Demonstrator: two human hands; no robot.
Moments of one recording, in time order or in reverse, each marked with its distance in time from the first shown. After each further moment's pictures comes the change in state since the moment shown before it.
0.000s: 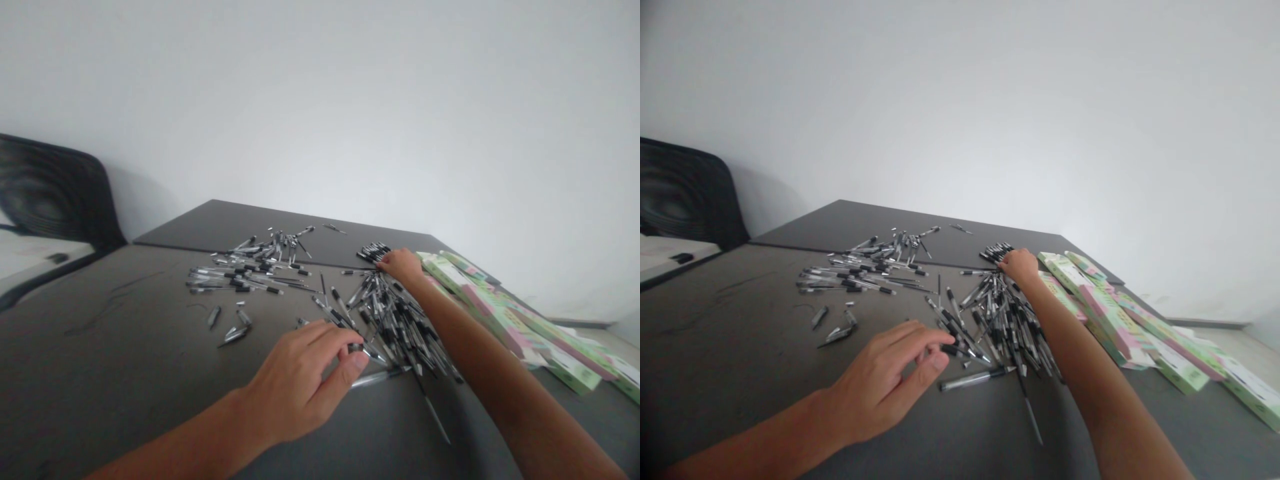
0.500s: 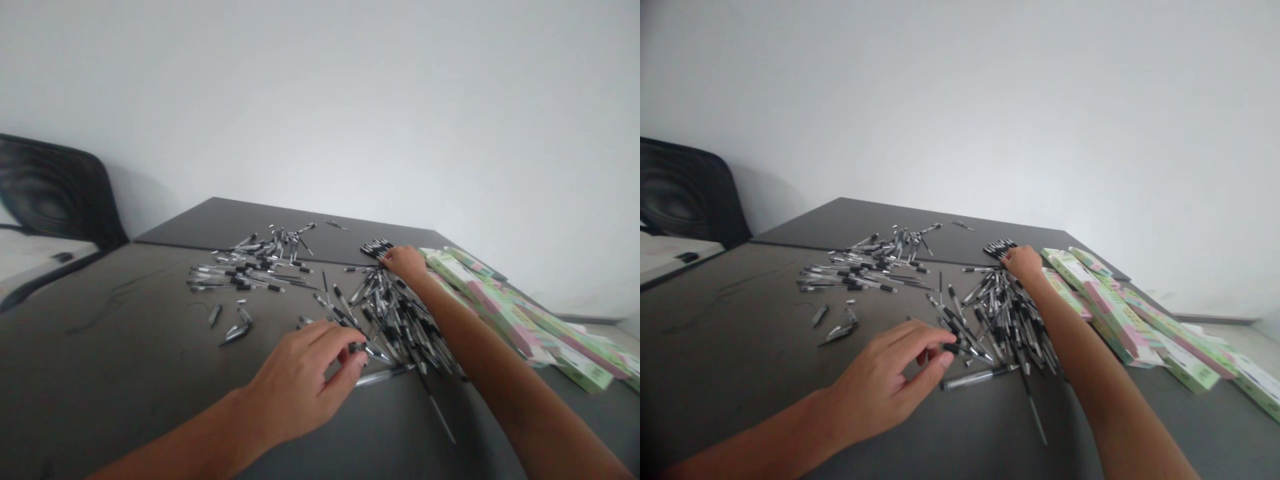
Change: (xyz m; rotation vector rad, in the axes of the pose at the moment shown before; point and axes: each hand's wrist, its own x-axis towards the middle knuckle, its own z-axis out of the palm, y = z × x) left_hand -0.003 -0.005 0.007 0.070 0.020 -0.002; right_hand 0.004 0.004 0.011 0.029 0.035 0.007
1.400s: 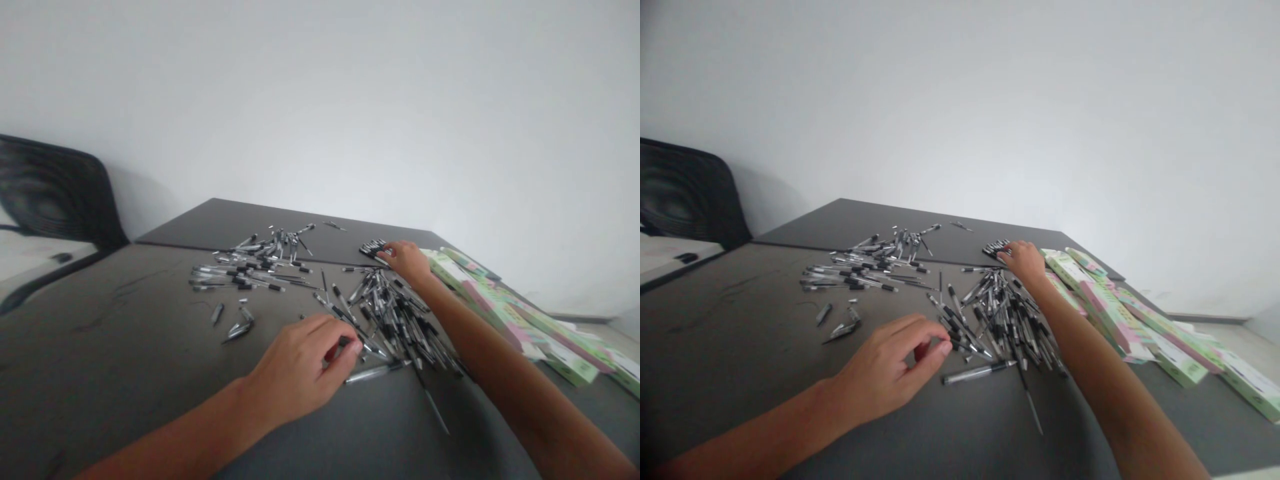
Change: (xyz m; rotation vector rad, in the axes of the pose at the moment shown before) left_hand 0.005 -0.001 -0.005 0.029 -0.003 0.011; right_hand -0.025 0.001 -0.020 0.248 0.299 -0.064
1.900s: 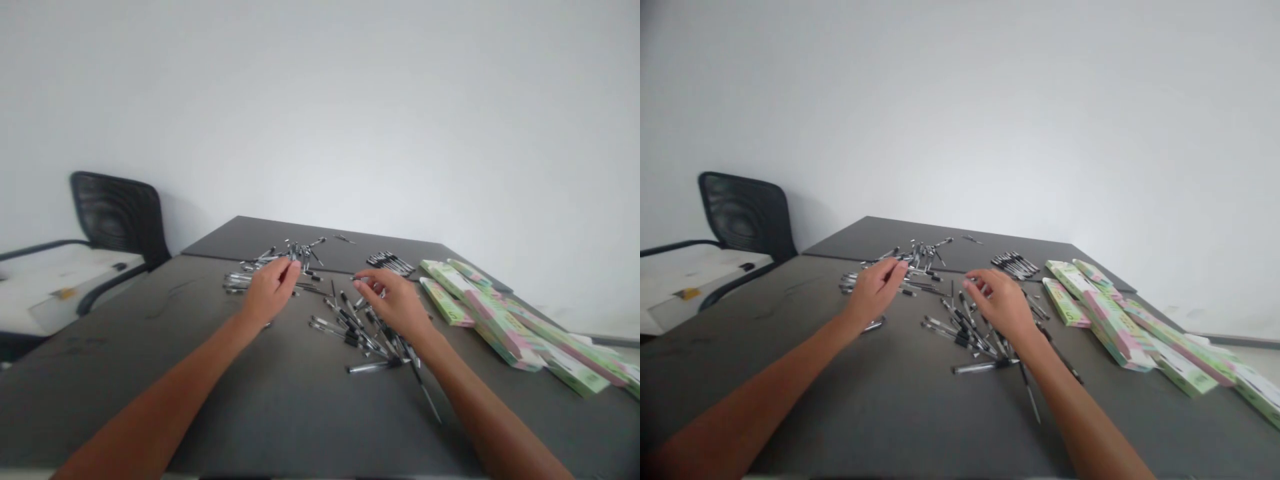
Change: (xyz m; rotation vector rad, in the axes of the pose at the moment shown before) left_hand 0.028 -0.068 -0.064 0.400 0.232 -0.355; right_hand -0.111 -0.113 -0.082 0.587 0.116 -0.296
